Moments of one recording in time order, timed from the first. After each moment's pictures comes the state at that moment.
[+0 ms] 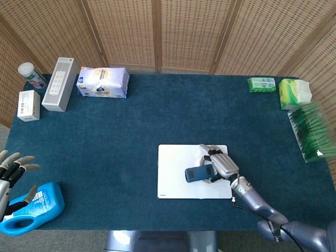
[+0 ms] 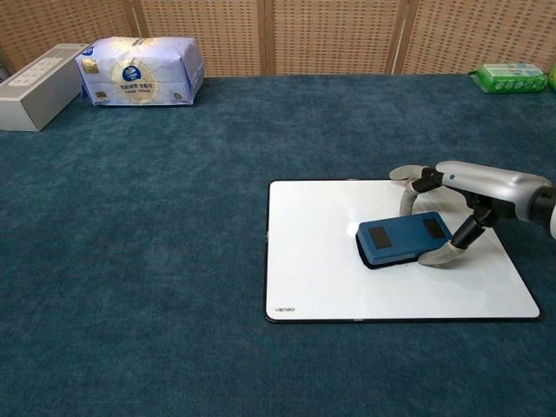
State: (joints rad) left arm 0.01 -0.86 0.03 -2.01 1.72 1.61 0.06; right arm 0.61 -1.53 0.06 -1.32 -1.38 0.84 0.23
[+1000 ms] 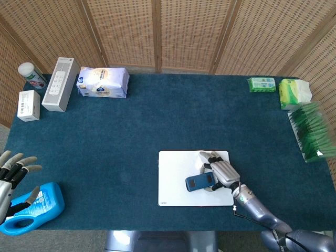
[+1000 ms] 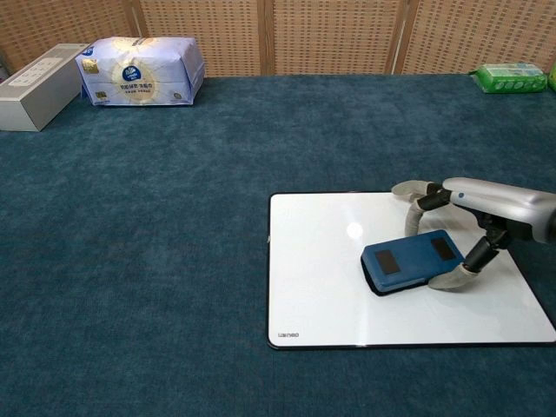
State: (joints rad) left arm 0.01 -0.86 0.03 -2.01 1.74 1.62 0.07; right arm 0.58 -1.51 0.03 -1.41 -1.40 0.88 0.17
